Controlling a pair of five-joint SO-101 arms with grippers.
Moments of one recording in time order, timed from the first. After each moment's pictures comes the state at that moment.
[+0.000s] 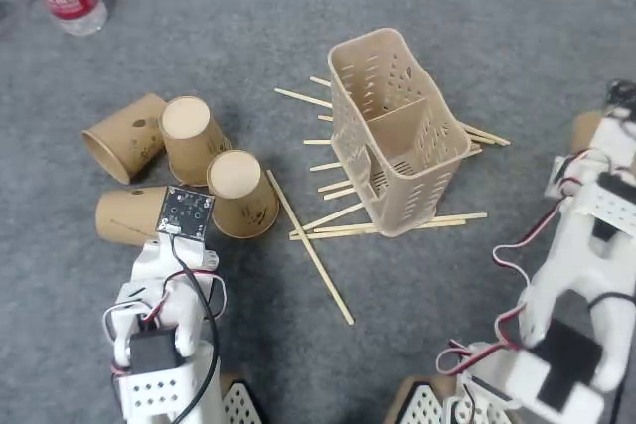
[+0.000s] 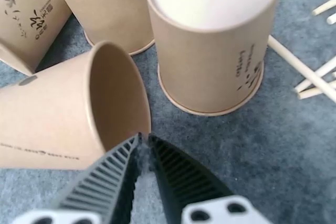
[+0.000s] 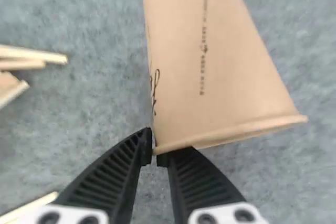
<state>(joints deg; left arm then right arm) -14.8 -103.4 96.8 62.7 -13.8 27.3 -11.0 30.9 42.3 12.1</state>
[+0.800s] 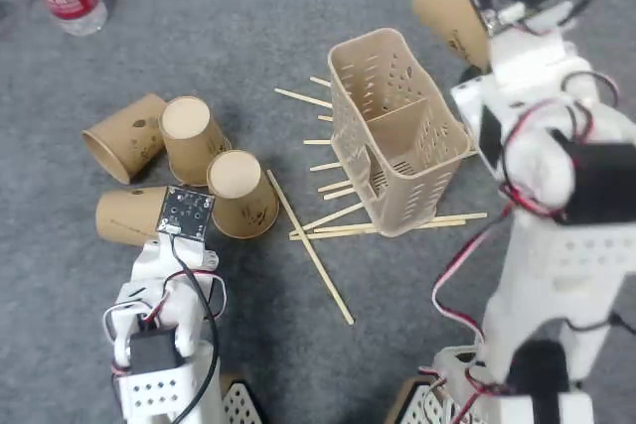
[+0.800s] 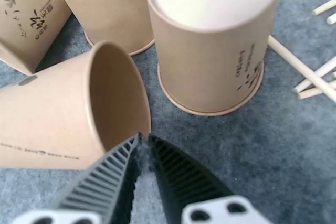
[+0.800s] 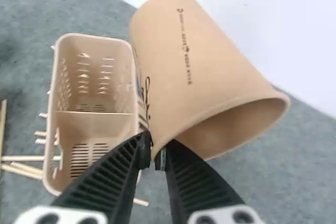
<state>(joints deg) -14.8 -103.4 96.8 62.7 -13.8 -8.9 -13.9 -40.3 100.7 24.3</state>
